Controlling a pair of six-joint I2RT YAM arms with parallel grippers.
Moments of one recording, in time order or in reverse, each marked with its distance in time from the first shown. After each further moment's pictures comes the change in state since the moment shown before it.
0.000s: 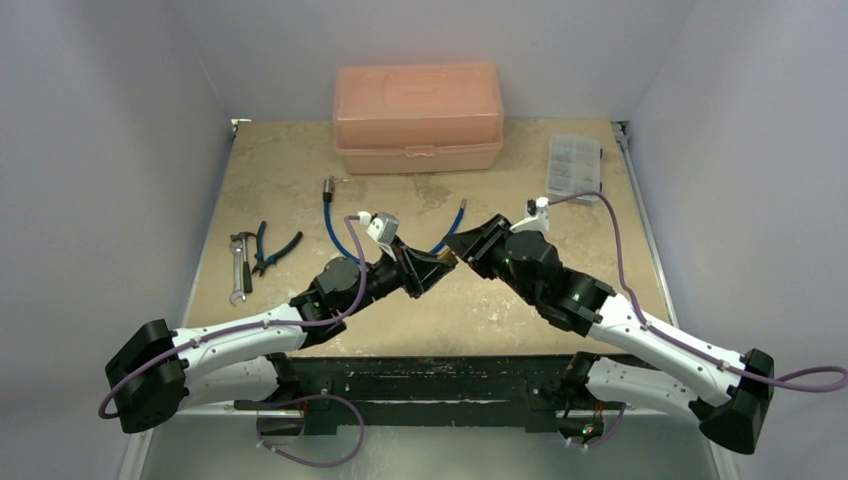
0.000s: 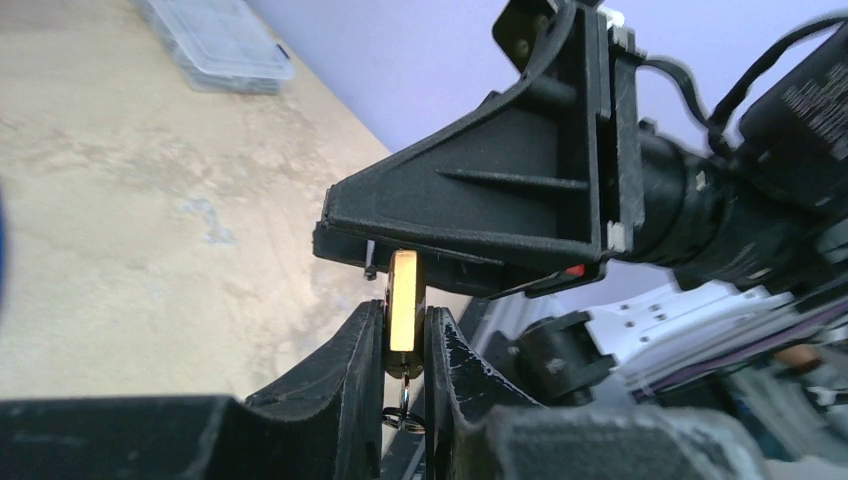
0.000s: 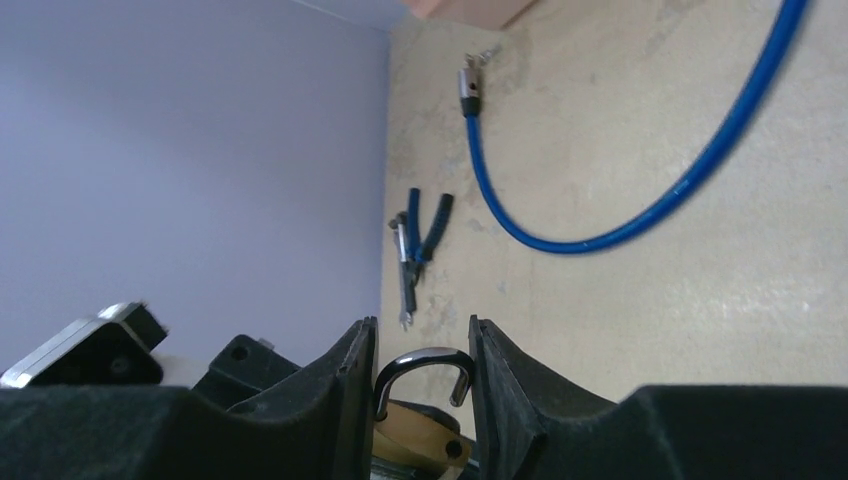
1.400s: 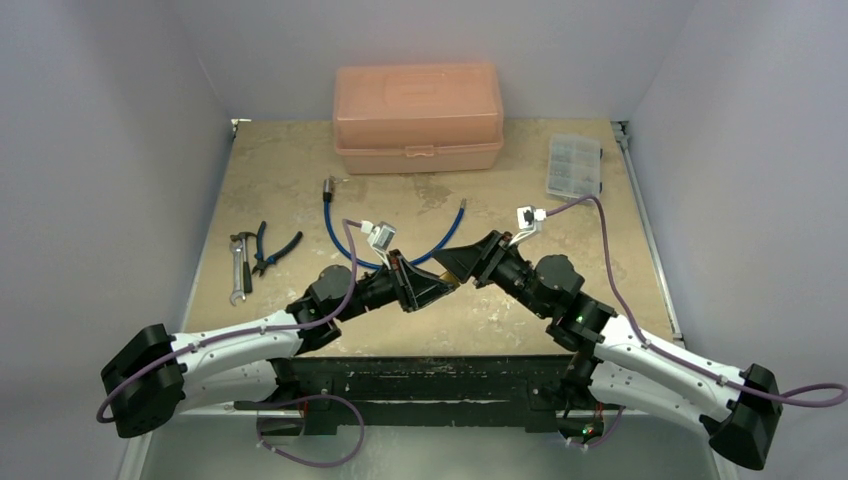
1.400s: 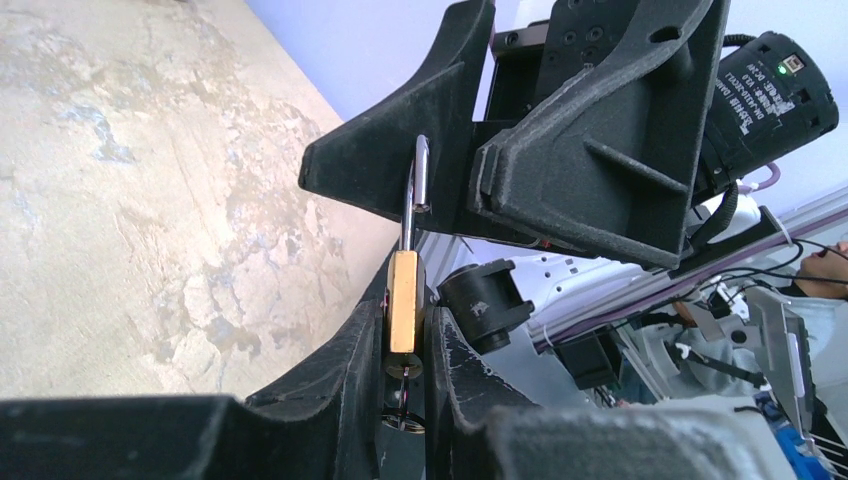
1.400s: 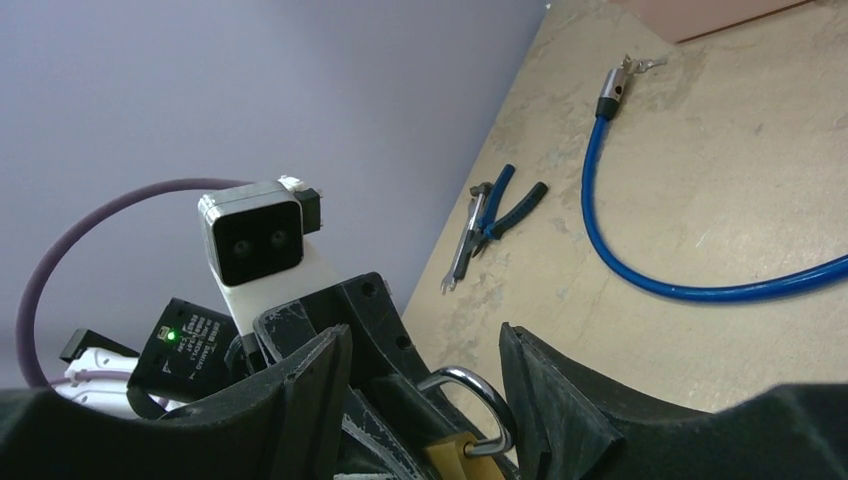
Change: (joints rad) left arm 0.004 -0.031 -0.079 0.041 0.146 -0.204; right arm -0.003 -0.108 -0.219 0.446 -0.268 -0.299
